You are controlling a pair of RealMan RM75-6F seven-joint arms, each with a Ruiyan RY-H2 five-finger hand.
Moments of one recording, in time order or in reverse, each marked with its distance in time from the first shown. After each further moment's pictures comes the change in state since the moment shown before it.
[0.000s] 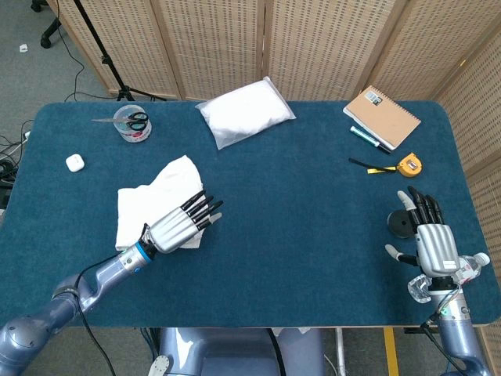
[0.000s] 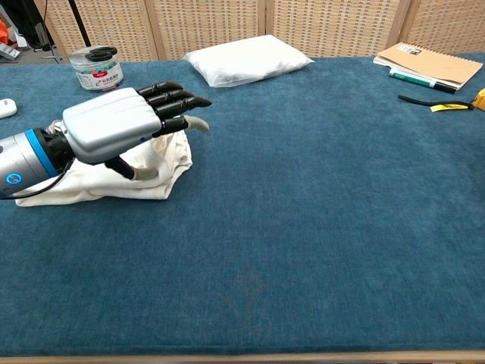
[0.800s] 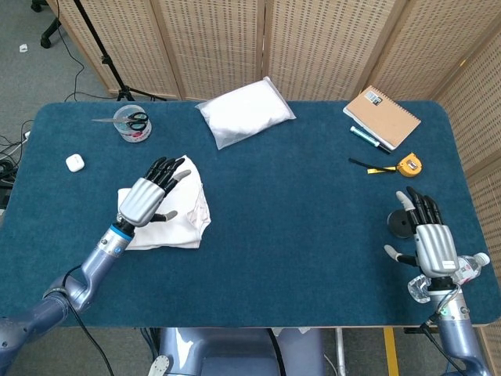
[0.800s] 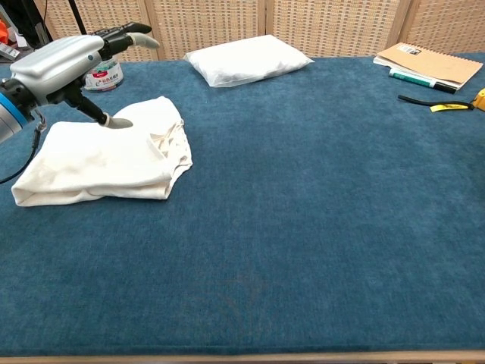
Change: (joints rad) left arm 0.038 0.099 -0.139 -0.147 -0.215 -0.056 -0.285; right arm 0.001 0.002 -0.003 -0.006 -0.001 -0.006 0.002
